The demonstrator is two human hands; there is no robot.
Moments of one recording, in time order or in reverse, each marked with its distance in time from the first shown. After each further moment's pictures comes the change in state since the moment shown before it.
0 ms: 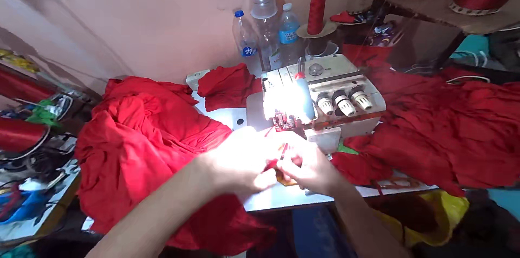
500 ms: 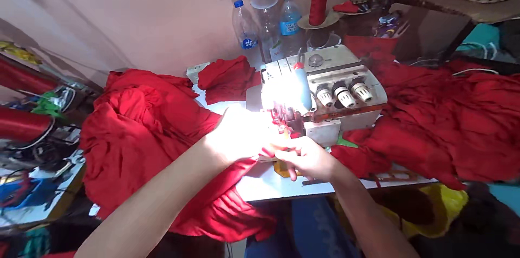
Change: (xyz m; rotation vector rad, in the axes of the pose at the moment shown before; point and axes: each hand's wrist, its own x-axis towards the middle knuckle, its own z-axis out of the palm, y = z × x) left_hand 0.024 0.014 -0.014 0.249 0.048 -0.267; right_hand 0.007 0.016 -0.017 0.169 -0.270 0.291
